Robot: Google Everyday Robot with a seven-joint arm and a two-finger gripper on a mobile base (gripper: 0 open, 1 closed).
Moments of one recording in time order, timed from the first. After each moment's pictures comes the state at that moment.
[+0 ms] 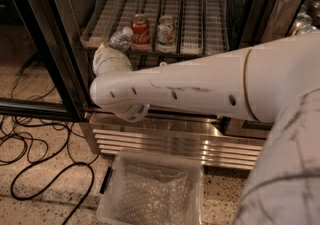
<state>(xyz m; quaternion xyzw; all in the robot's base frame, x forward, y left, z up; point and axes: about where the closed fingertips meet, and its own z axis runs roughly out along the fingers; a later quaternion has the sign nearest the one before) 0.707 0.145 0.871 0.16 0.73 0.32 0.58</state>
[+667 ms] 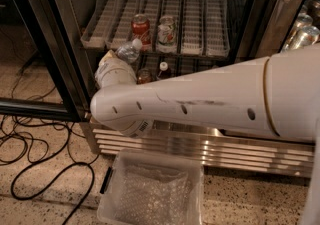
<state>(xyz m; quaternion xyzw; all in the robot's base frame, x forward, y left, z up) 0.672 0.125 0.863 0.22 0.71 0.34 0.57</state>
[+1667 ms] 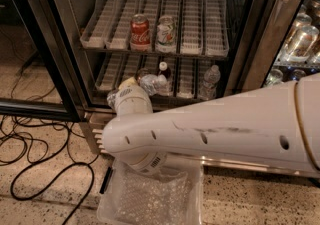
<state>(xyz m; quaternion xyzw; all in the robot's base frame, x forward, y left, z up) 0.614 0.070 0.810 0.38 0.69 0.37 0.50</state>
